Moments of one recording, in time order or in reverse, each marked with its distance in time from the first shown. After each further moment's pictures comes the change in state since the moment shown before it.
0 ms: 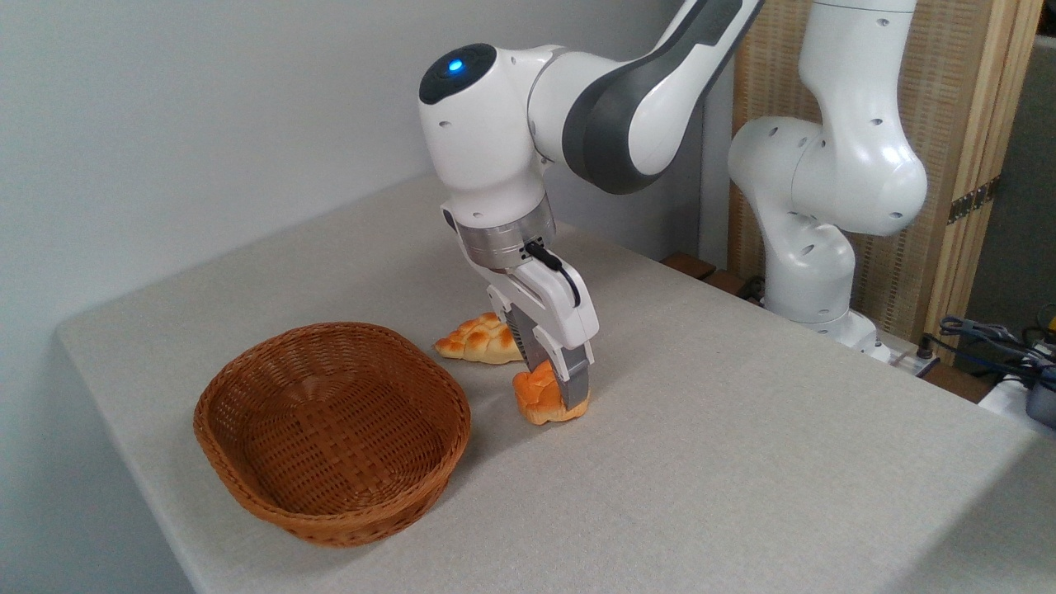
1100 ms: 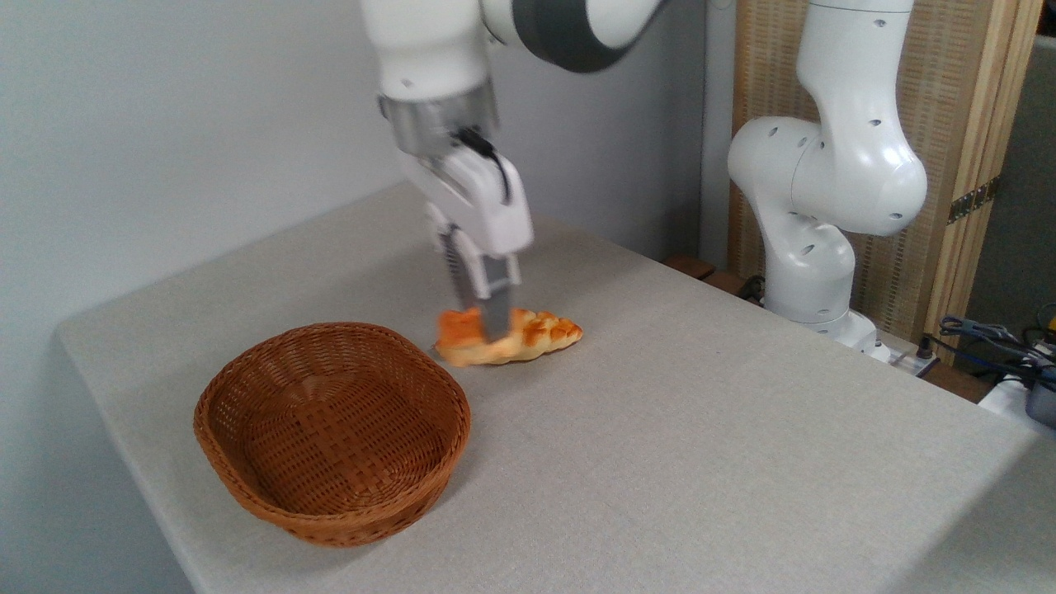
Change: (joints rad) arm 0.000 0.052 0.000 0.352 -0.008 -0.157 0.040
